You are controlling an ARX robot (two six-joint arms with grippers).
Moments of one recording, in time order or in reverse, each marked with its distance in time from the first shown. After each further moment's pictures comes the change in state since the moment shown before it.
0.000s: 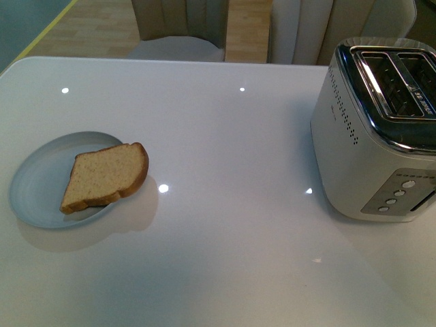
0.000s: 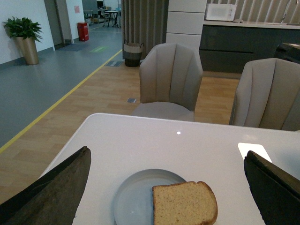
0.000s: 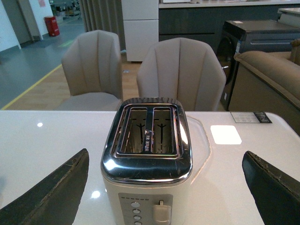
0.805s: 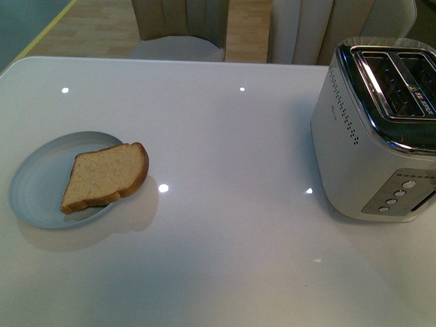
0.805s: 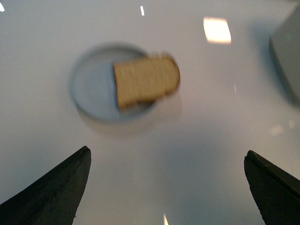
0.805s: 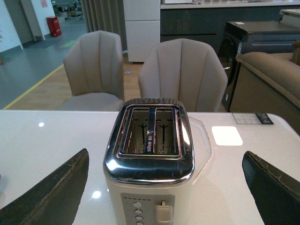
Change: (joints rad) left arm 0.096 0.406 0.232 -0.568 0.323 0.069; right arm 0.000 0.000 0.000 0.000 -0.002 0.000
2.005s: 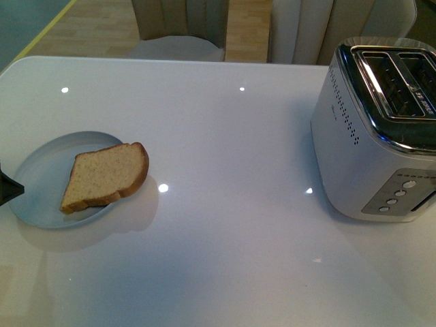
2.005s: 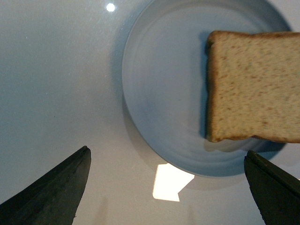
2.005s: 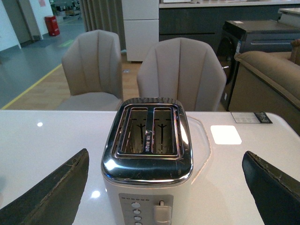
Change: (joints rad) left arm 0.211 1.718 0.552 0.848 -0.036 0.046; right arm 0.000 0.000 0.000 0.000 0.002 0.000
